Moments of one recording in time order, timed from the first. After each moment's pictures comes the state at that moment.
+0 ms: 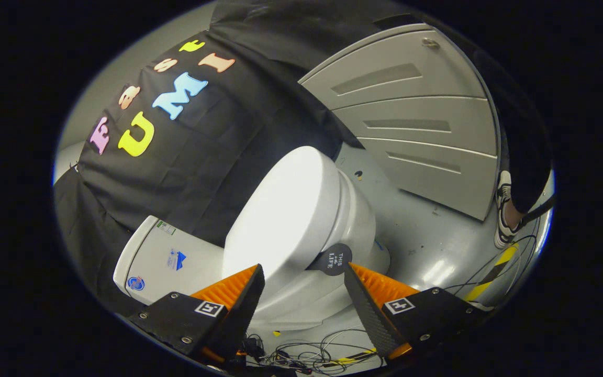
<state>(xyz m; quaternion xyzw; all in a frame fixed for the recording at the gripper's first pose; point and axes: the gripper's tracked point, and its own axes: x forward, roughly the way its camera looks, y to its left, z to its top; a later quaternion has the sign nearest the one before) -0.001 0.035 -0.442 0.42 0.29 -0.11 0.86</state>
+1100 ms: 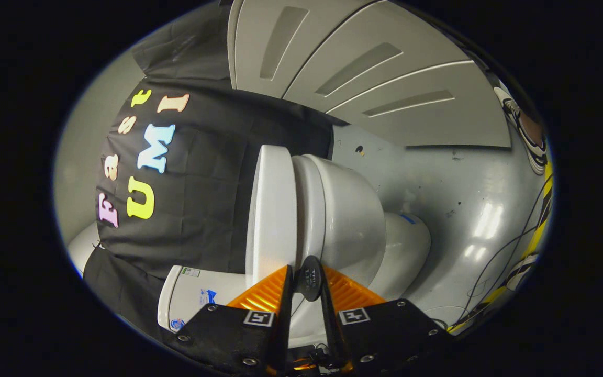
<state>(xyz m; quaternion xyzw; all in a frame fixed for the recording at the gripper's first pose) 0.031 0.016 -0.490 0.59 0.22 -0.10 0.77</state>
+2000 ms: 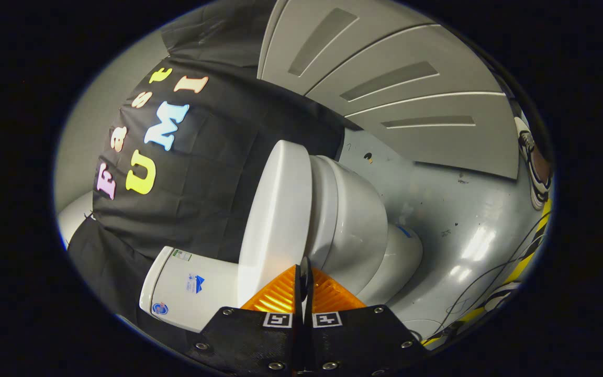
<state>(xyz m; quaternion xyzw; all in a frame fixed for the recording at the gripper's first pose) 0.032 0.015 -0.474 0.50 0.24 -0.06 0.83</state>
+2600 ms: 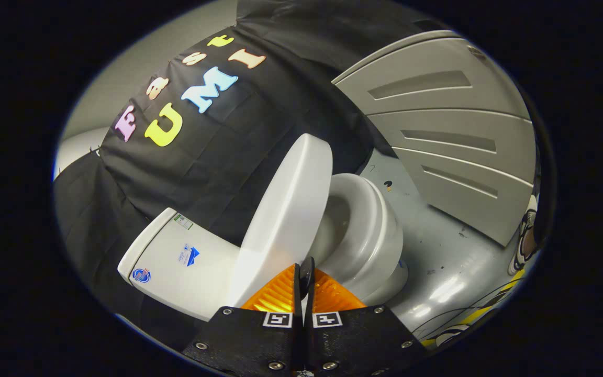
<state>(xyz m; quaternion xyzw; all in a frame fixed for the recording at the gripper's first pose) 0.038 0.028 -0.416 0.35 0.25 -0.03 0.90</state>
